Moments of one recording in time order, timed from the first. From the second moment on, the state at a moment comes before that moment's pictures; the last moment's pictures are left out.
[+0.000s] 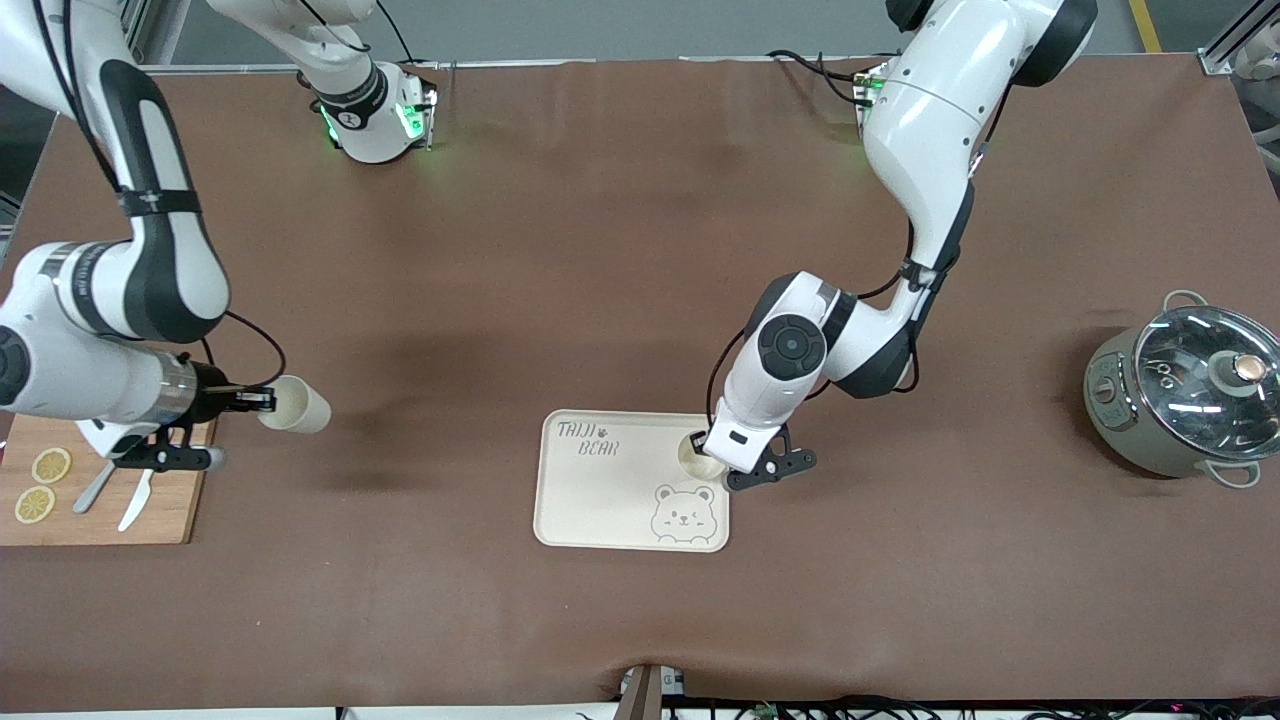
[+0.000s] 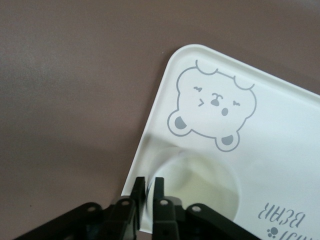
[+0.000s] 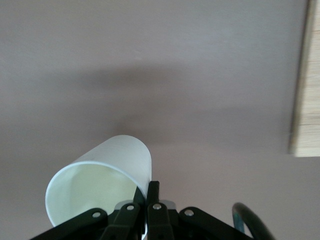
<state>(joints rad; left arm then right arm) -0.48 0.80 -0.10 -1.39 0.03 2.34 -0.86 -0.02 0.40 0.04 -1.69 0.06 1.93 0.08</state>
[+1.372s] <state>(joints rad) -0.14 0.32 -0.07 -1.34 0.03 1.78 -0.46 0.38 0.69 0.04 -1.48 0.21 2.22 0.98</state>
